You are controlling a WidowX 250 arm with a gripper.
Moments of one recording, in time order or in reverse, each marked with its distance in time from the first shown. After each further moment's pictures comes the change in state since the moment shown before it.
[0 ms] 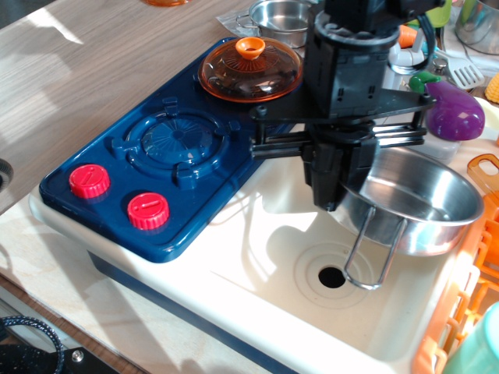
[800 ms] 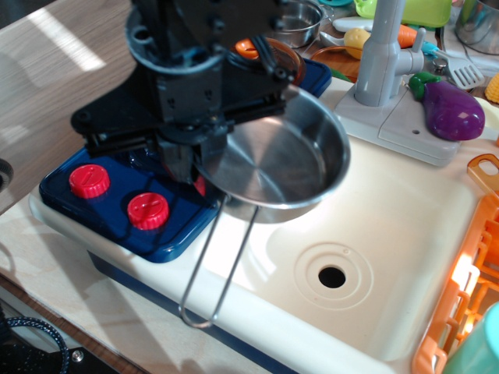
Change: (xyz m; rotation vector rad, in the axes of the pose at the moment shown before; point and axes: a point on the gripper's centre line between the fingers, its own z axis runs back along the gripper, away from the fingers) arm 0.017 0.079 0.026 -0.111 -0.408 0.138
